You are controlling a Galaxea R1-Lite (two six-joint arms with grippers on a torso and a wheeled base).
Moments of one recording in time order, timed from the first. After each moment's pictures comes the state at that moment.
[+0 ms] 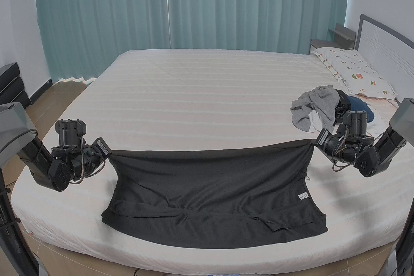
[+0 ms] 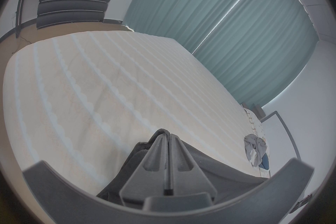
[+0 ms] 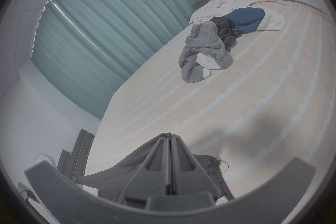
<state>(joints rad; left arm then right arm) -0.02 2.05 -0.71 -0.82 -0.03 -0.72 0.07 2.12 -0.82 -0.83 0.12 0.69</state>
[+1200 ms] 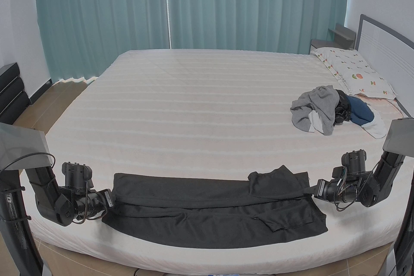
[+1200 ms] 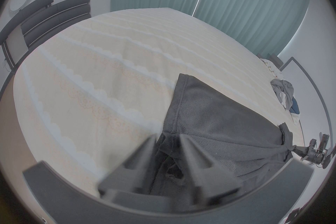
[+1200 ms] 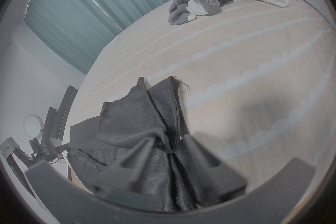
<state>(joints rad) -0.02 2.19 -0.40 -0.99 -0.02 -0.41 0.06 2.18 -0.52 -0.87 0.24 0.43</state>
